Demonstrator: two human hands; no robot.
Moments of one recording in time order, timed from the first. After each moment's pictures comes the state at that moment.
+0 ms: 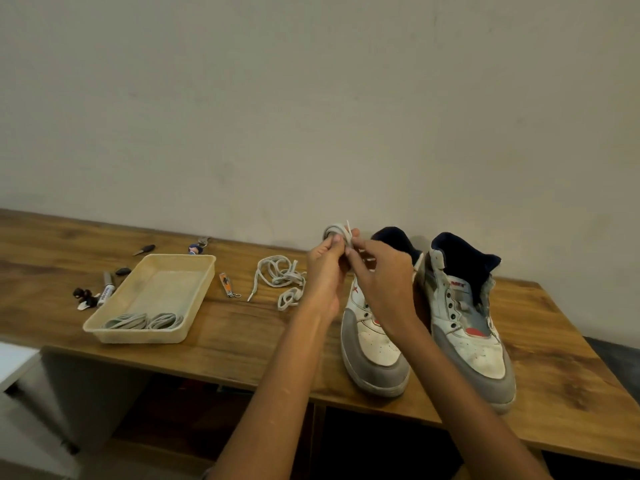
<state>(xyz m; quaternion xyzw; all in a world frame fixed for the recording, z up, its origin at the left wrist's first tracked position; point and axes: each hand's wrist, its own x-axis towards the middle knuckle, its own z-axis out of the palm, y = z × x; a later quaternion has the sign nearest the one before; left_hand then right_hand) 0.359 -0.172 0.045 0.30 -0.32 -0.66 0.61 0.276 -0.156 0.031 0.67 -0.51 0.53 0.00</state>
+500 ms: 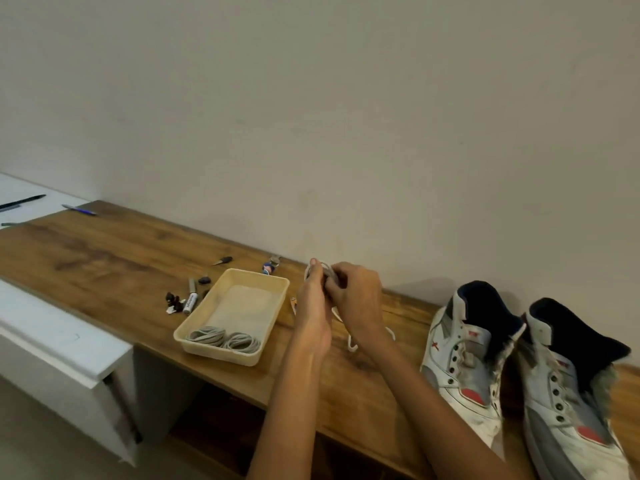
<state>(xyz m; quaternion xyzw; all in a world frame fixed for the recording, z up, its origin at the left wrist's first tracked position) 0.477 -0.191 0.053 0.38 -0.20 -0.59 0.68 0.416 -0.222 0.036 0.73 -0.52 0.43 -0.11</state>
